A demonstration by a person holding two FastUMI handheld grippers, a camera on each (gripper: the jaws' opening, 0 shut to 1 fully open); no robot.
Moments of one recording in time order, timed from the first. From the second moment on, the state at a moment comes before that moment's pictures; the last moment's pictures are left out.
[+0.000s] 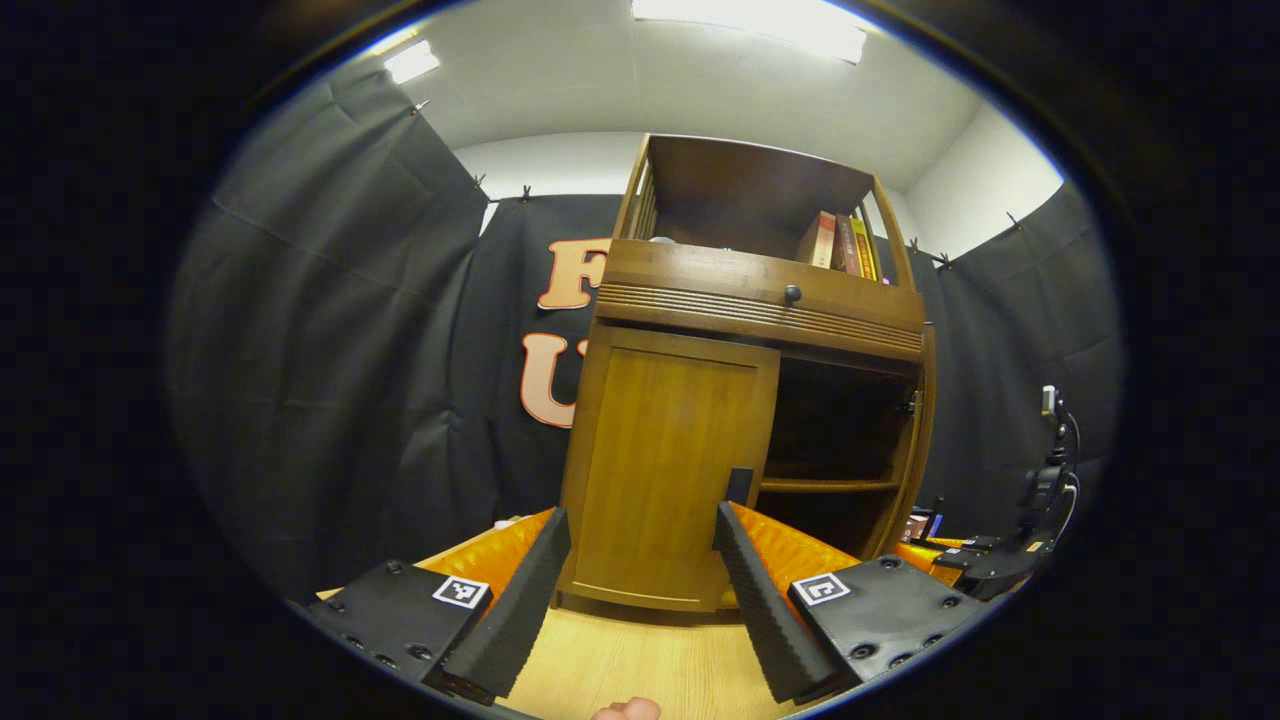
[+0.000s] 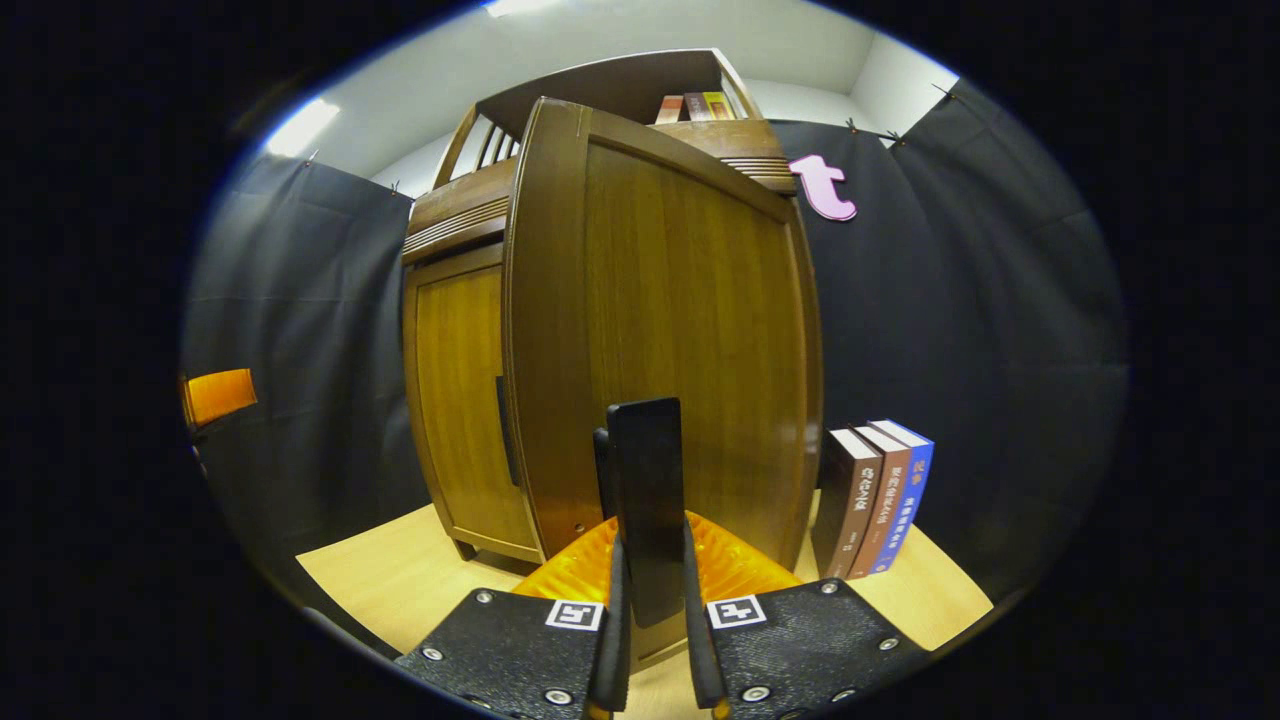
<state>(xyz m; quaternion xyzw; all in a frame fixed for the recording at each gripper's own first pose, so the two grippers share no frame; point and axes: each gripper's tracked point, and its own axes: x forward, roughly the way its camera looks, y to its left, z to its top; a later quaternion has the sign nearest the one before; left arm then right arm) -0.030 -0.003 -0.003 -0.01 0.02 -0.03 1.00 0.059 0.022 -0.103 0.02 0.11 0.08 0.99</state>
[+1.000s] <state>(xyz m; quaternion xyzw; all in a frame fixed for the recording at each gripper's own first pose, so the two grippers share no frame) -0.022 -0.064 -0.021 -0.02 0.03 -0.07 1.00 0.030 -0.107 -0.090 -0.02 0.11 0.00 0.99</state>
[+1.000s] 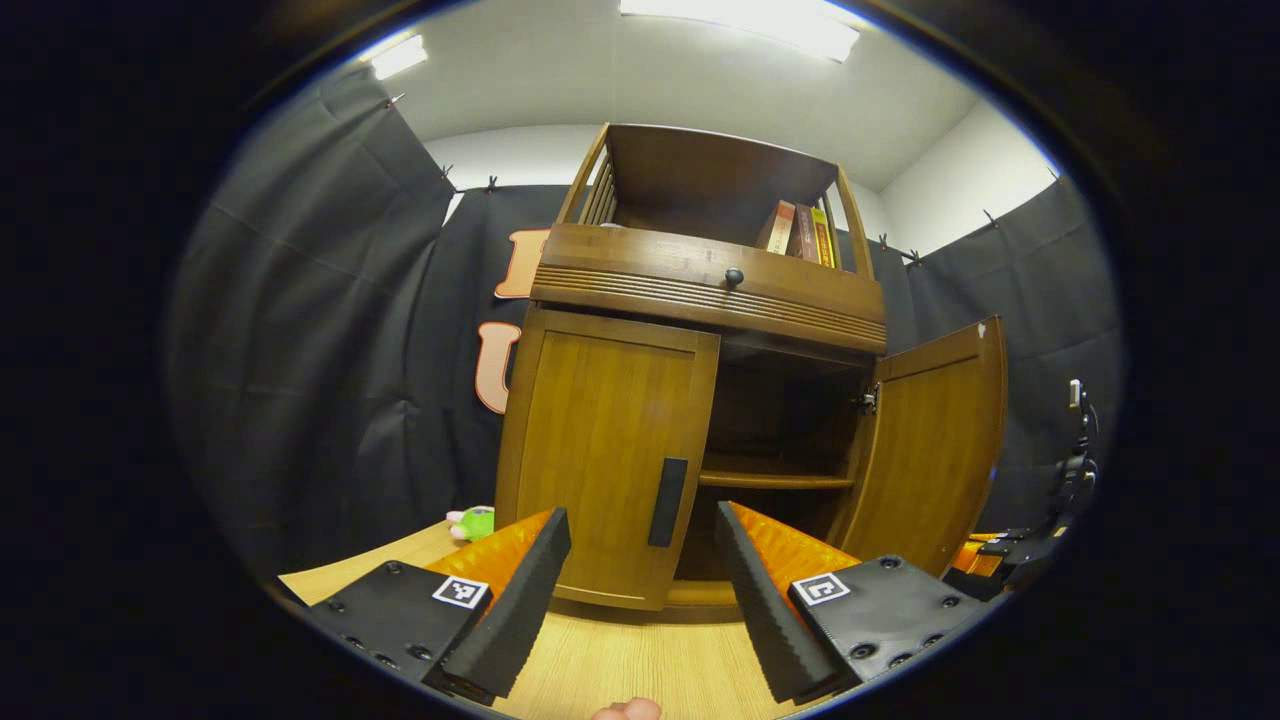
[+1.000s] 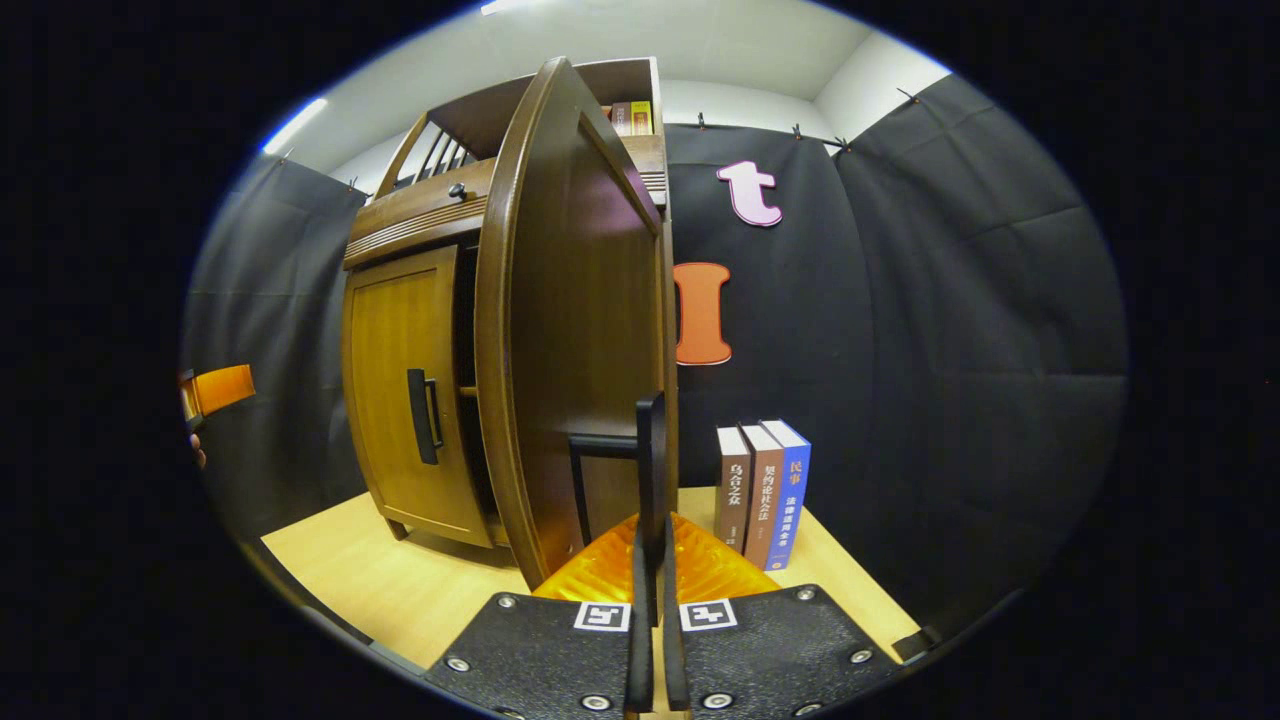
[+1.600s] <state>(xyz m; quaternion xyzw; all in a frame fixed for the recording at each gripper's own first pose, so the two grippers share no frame) -0.024 -0.052 -0.025 -0.02 0.03 -0.05 1.00 0.037 -0.158 -0.087 0.01 0.11 0.07 0.99</state>
